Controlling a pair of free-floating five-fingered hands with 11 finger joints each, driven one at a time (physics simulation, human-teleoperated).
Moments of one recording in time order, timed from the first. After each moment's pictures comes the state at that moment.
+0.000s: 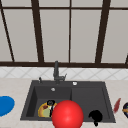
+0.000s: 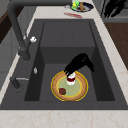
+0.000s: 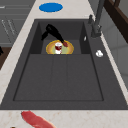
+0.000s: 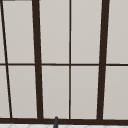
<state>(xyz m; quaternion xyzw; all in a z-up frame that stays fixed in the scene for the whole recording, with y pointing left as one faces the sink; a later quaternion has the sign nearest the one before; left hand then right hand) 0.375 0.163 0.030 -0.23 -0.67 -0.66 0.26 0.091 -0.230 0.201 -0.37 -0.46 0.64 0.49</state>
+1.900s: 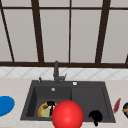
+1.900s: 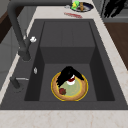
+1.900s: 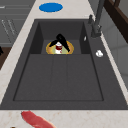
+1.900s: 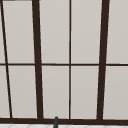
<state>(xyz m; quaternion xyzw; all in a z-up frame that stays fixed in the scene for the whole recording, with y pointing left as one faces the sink) 0.452 0.178 -0.058 -0.30 -0.65 -0.62 0.31 0.091 -0.230 0.201 -0.37 -0.46 0.64 0.49</state>
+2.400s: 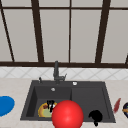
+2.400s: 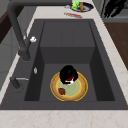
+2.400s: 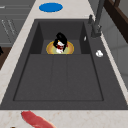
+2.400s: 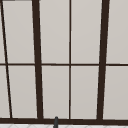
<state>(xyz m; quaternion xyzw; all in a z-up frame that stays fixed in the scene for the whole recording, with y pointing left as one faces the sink) 0.452 0.180 -0.048 -0.27 -0.67 -0.63 0.29 0.091 -0.230 0.201 -0.37 -0.46 0.64 0.49</state>
